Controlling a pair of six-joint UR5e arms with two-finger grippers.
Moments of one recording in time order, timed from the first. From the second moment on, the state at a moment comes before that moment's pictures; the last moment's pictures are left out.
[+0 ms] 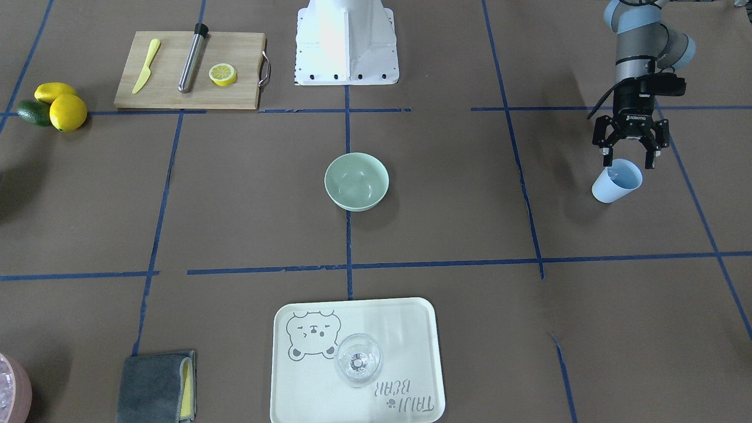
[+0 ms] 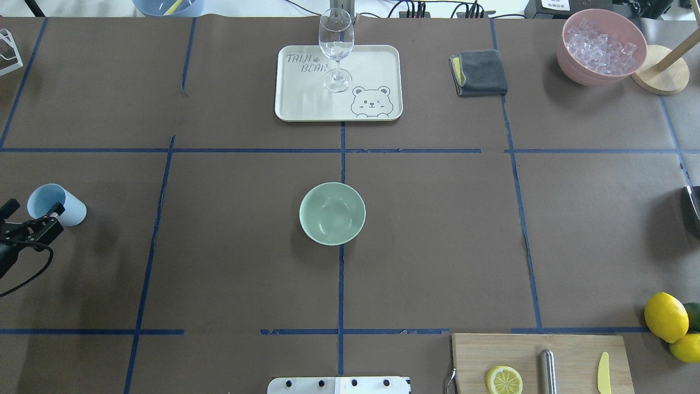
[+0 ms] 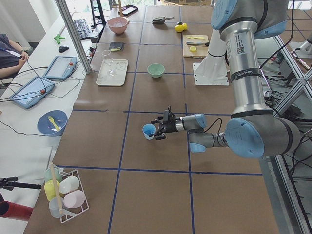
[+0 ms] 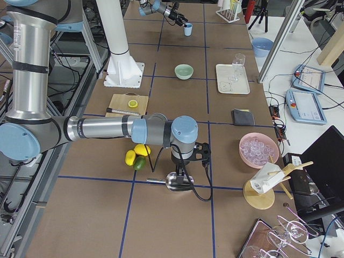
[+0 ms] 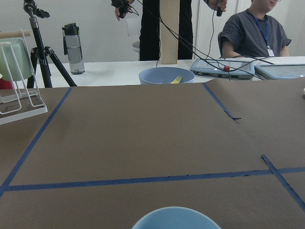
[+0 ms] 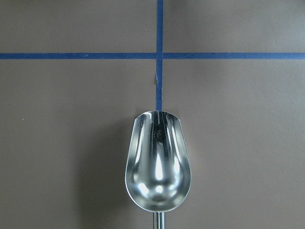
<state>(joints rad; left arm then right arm) -0.30 -1.24 -1.58 -3.06 -0.72 -1.12 1.60 -1.70 1.81 -1.71 2.35 -0.04</state>
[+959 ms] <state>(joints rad) -0.26 -1.34 -1.44 -3.06 -0.67 -1.14 1.60 -1.70 1.80 -1.71 2.35 -0.04</state>
